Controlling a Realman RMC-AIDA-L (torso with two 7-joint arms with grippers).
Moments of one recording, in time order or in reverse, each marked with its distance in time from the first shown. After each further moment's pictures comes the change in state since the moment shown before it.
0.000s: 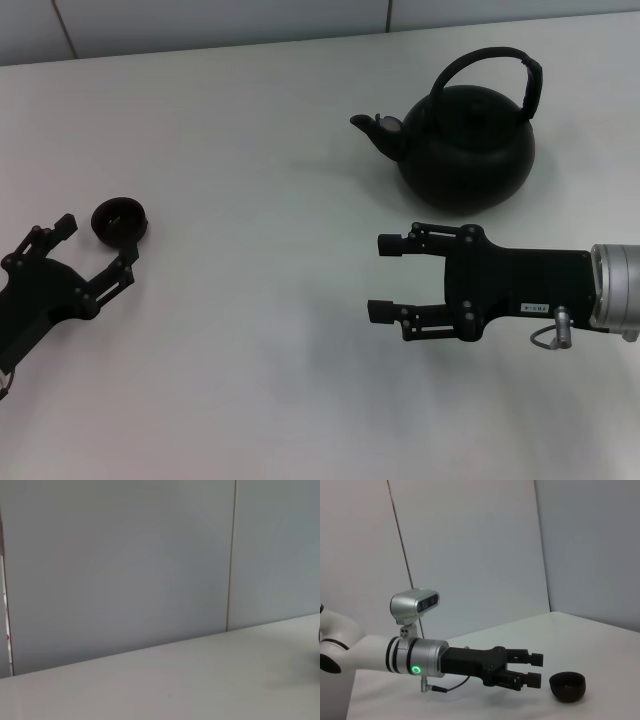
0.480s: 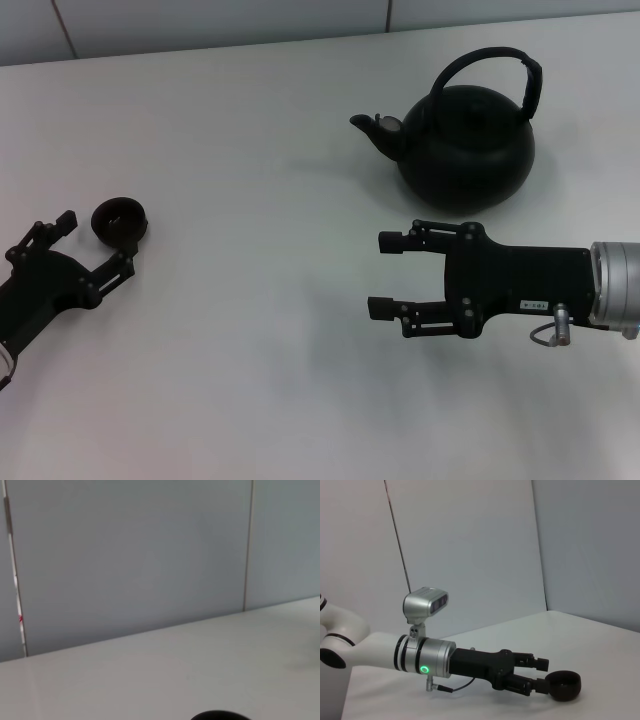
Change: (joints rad) left arm -0.060 -0.003 -0.007 -0.025 -0.021 -0.128 0.023; right arm 0.002 -0.001 0.000 0.000 0.001 0.010 0.000
